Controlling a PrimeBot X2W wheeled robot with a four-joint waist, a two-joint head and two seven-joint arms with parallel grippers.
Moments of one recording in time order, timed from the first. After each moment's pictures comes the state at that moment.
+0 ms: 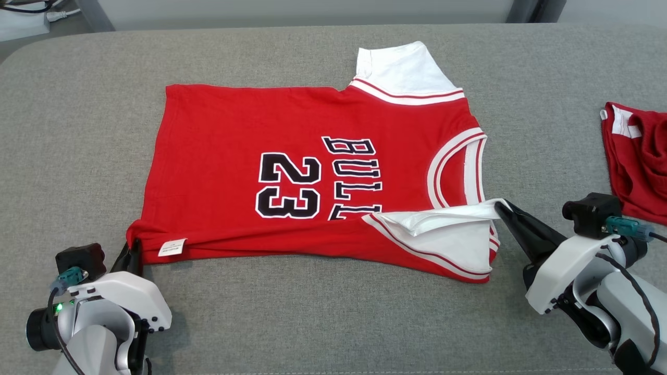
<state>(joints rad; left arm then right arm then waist) -0.32 0.19 -0.05 0.64 -0.36 0.06 -0.06 -0.57 -0.53 0.85 0.48 0.83 0.13 -0.20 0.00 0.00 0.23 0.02</state>
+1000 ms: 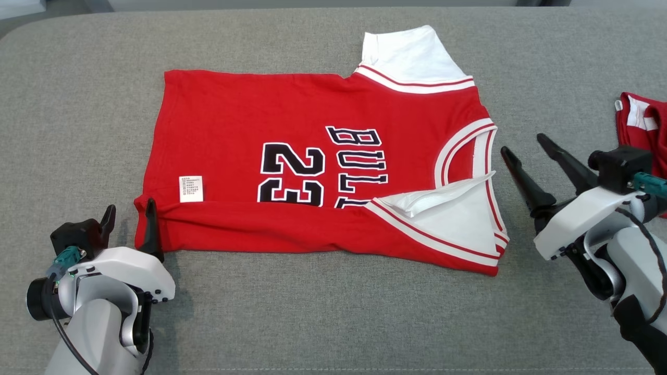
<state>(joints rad) -0.40 0.18 -0.07 0.65 -0.37 0.07 -0.17 -0.67 -0.45 0.70 0.57 0.74 0.13 -0.25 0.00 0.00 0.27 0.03</state>
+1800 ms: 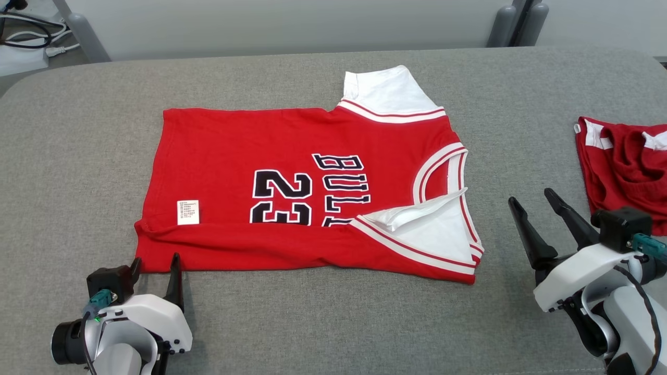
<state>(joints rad) -0.31 0.17 -0.15 0.73 -0.36 0.05 -0.20 -0.43 -0.38 0.49 0.52 0.62 0.13 -0.25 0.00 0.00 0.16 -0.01</state>
